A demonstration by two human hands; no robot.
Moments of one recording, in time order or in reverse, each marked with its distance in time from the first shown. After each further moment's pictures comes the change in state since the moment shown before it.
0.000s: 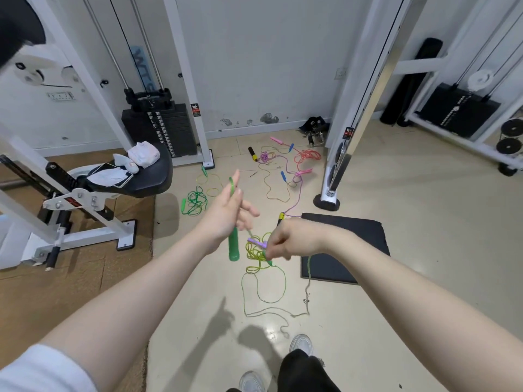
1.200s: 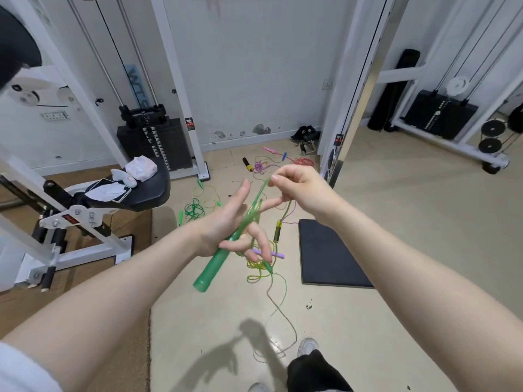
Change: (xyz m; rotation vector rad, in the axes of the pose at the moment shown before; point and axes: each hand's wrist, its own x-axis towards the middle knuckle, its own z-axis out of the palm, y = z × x) left_hand -0.029 0.044 -0.018 -0.024 -0.760 -0.280; right_hand -0.006 -0.023 -0.033 0.639 0.646 -0.240
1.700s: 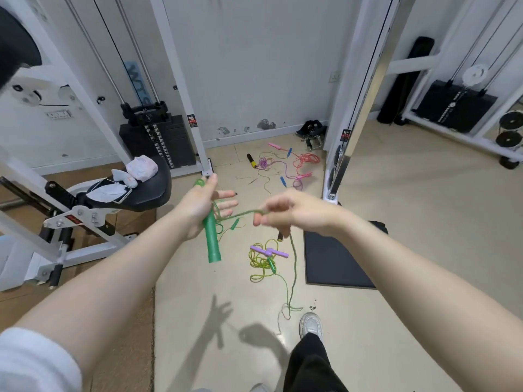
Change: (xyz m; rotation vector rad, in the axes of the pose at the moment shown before) left_hand 0.037 0.003 -0.058 -0.246 0.823 0.126; right_hand 0.007 0.006 -0.012 -0.113 -0.494 0.094
